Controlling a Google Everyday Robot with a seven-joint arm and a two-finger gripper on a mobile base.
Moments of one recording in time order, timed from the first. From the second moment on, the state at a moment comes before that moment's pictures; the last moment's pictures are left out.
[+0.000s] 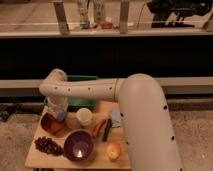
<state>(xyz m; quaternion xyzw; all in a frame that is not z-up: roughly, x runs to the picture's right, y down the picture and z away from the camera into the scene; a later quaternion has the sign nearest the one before) -0.258 0.109 0.815 -0.03 -0.31 -0.87 0.39</state>
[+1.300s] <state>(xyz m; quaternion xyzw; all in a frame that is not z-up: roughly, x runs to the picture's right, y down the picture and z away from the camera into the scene) -0.334 0.124 0.805 0.05 -0.31 -0.89 0.33</state>
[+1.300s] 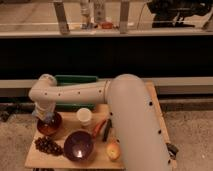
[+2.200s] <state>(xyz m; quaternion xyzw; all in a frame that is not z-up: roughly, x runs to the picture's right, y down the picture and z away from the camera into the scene) -0.318 0.171 0.778 0.03 -0.33 -0.88 0.35</state>
